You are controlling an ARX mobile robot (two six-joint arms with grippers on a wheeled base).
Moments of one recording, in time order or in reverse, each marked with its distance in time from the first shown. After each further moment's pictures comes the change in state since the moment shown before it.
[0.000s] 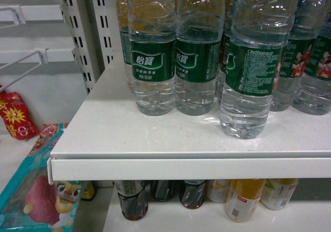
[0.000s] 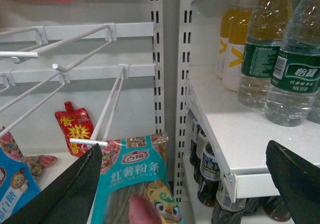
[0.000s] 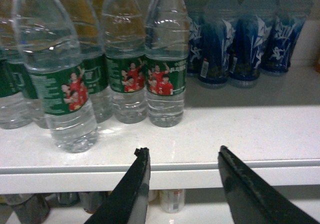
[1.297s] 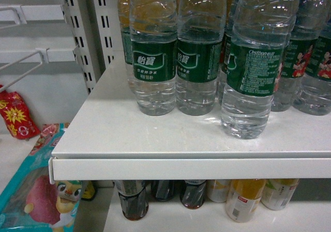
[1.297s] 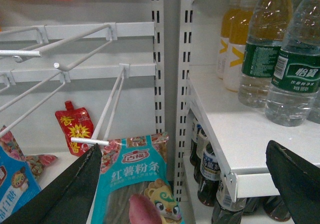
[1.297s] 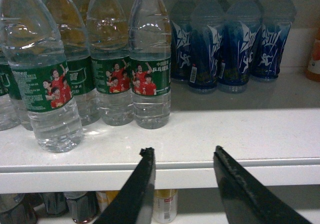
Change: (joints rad) left arm 0.000 0.000 0.000 -0.001 0.000 0.000; right arm -0.336 -0.233 -0.121 -0.042 -0.340 -0.018
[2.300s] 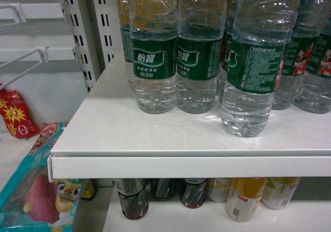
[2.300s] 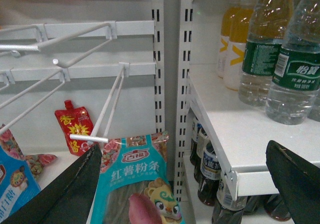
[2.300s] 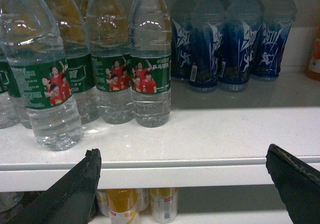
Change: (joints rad) left arm 0.000 0.000 0.000 0.003 0.000 0.000; right arm 0.000 0.000 0.000 0.003 0.000 0.000
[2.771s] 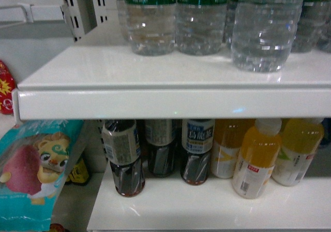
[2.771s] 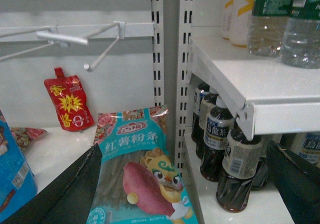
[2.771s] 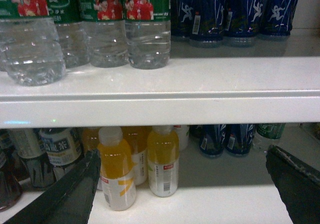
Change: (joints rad) left arm 0.000 0.000 0.000 -0.002 0.000 0.000; right arm 0.000 0.000 0.000 -0.003 0.000 0.000
